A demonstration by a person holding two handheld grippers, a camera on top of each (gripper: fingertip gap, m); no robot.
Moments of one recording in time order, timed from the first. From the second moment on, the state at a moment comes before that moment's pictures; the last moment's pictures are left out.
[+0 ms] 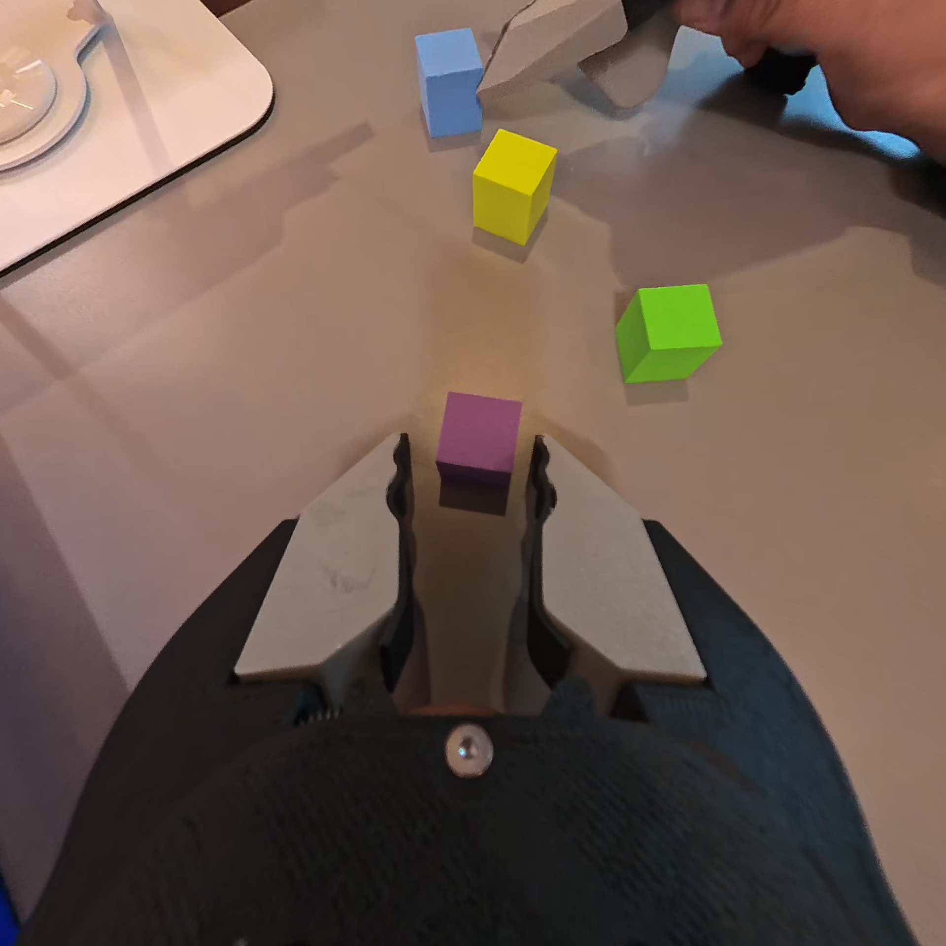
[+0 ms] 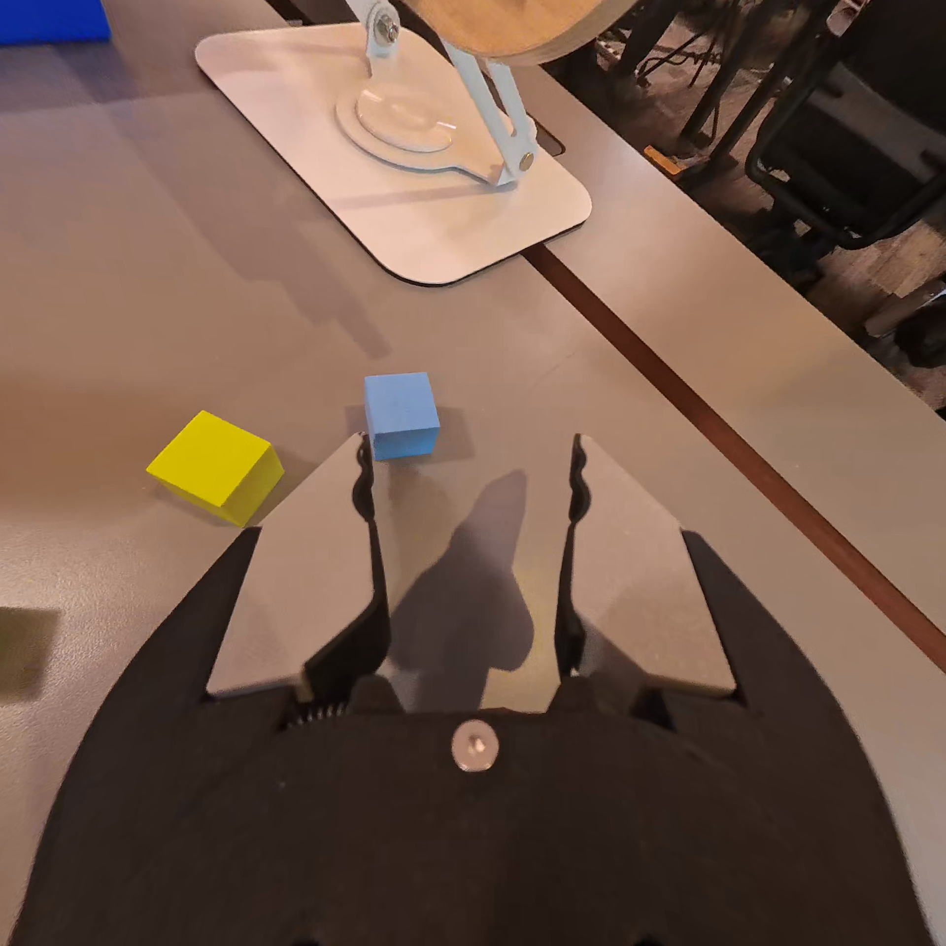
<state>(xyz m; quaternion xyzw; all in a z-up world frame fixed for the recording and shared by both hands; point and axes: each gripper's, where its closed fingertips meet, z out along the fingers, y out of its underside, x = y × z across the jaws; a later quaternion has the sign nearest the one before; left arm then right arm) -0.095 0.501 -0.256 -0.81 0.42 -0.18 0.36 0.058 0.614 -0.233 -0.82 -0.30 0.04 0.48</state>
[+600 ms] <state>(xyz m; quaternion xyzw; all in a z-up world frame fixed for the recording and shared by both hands) -0.094 0.498 -0.256 -0.81 0.43 -0.18 0.36 0.000 0.554 -0.220 -0.76 -0.41 0.20 0.47</state>
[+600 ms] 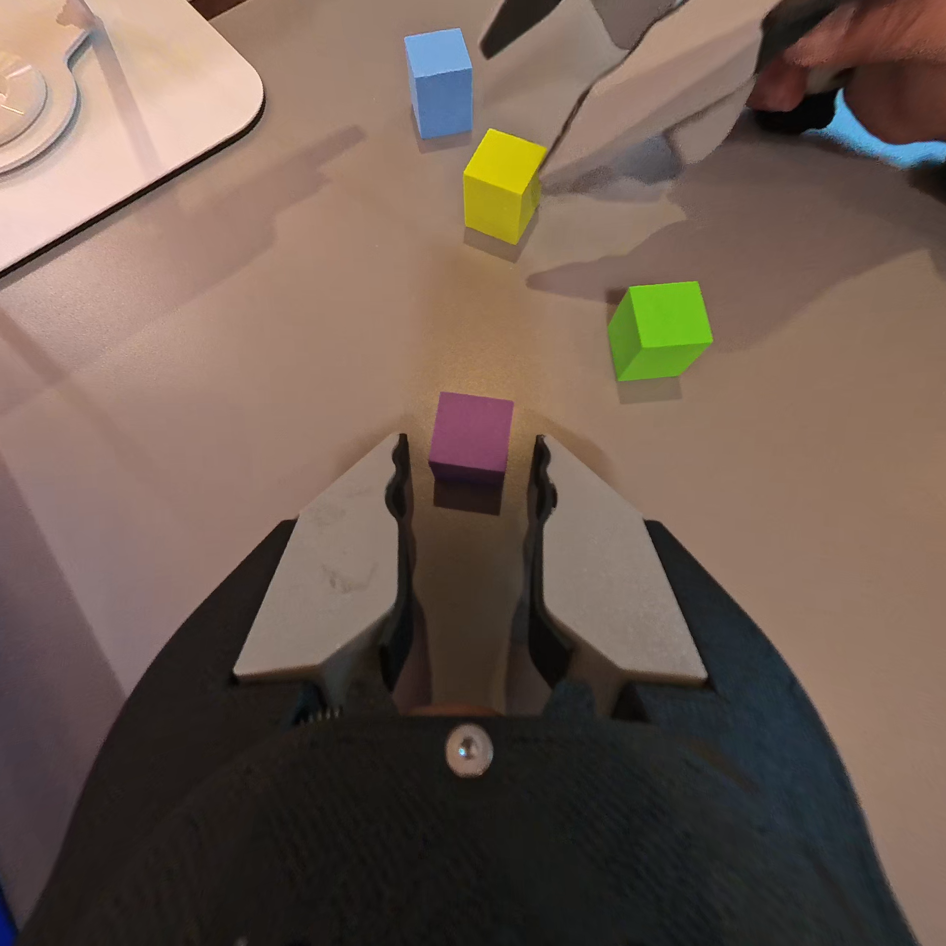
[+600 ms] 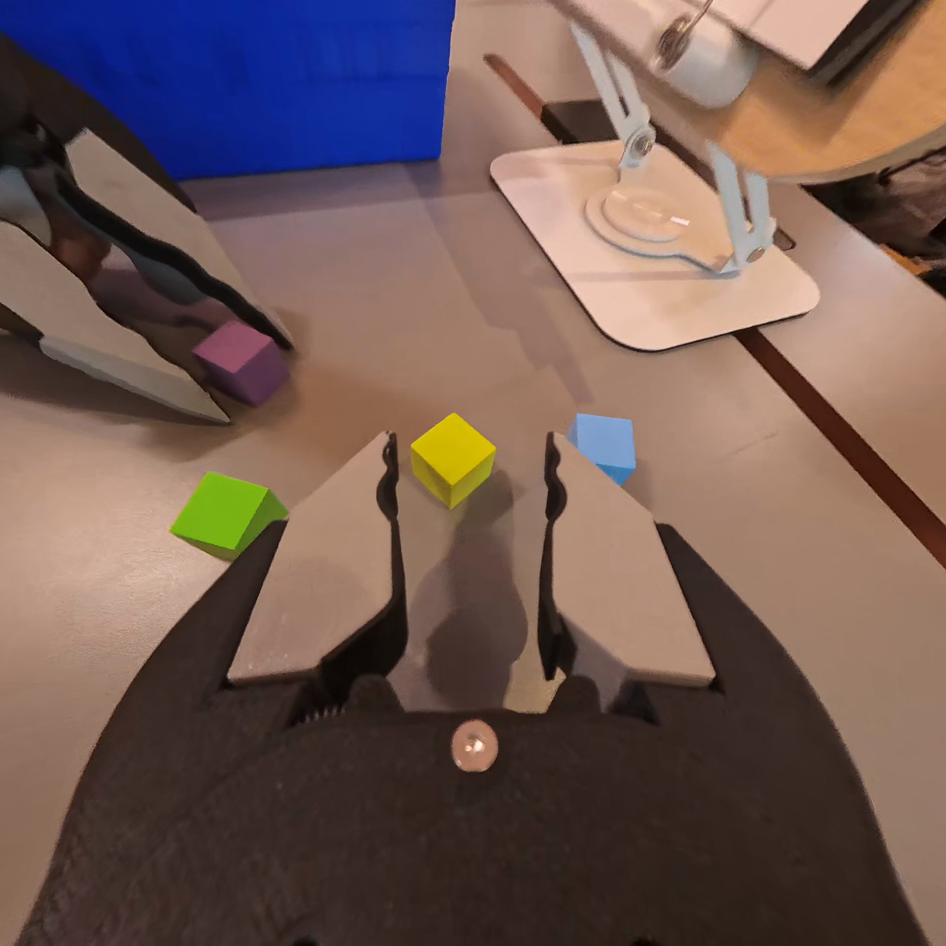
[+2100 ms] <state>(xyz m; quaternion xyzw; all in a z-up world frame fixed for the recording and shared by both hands) -0.100 0.502 -0.256 -0.81 0.42 -0.18 0.36 -0.070 0.419 -0.214 -0.67 -0.57 0.27 0.40</state>
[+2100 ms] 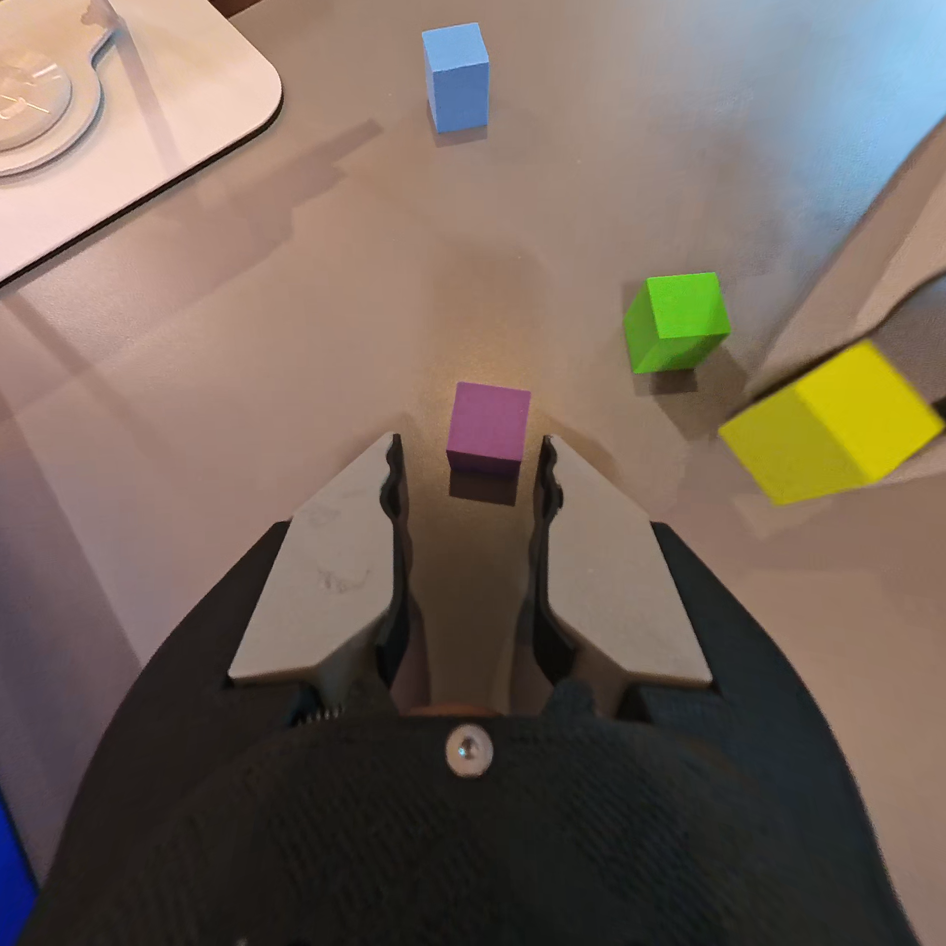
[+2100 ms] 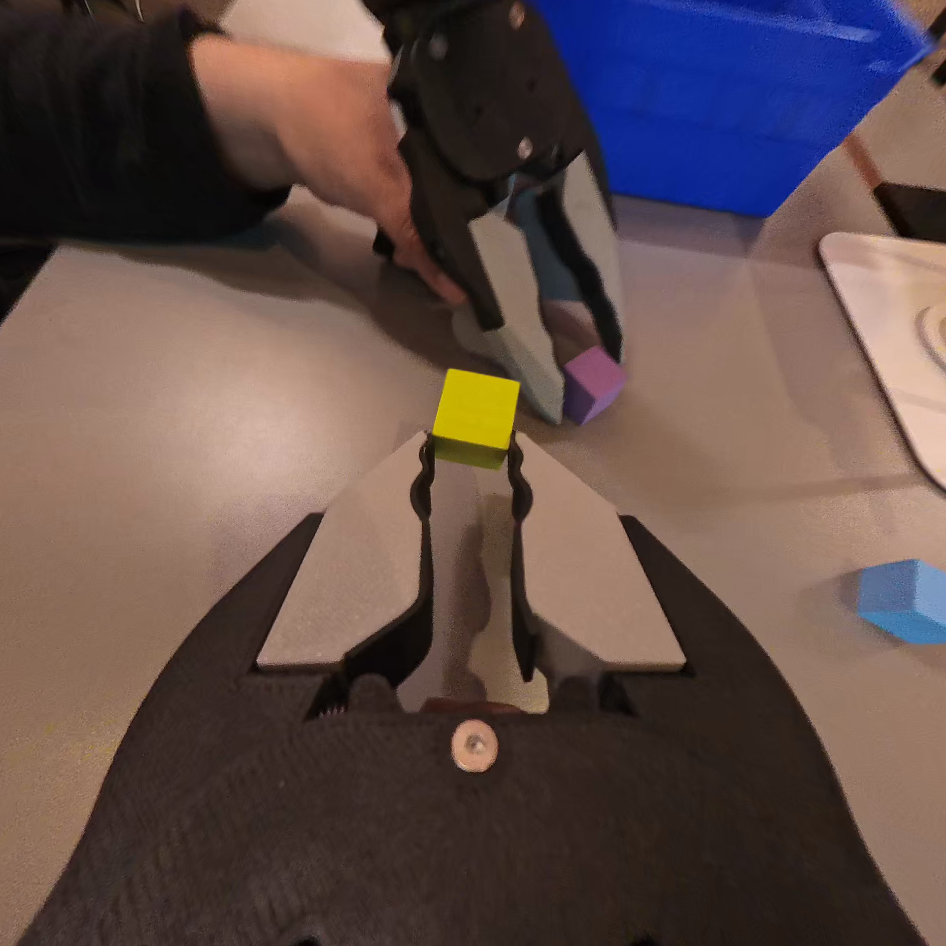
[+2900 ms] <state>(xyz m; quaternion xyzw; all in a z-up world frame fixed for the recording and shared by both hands) -0.100 0.501 -0.256 -0.81 0.42 -0.18 0.36 -0.035 0.429 -0.231 -0.71 -0.53 0.28 0.37</state>
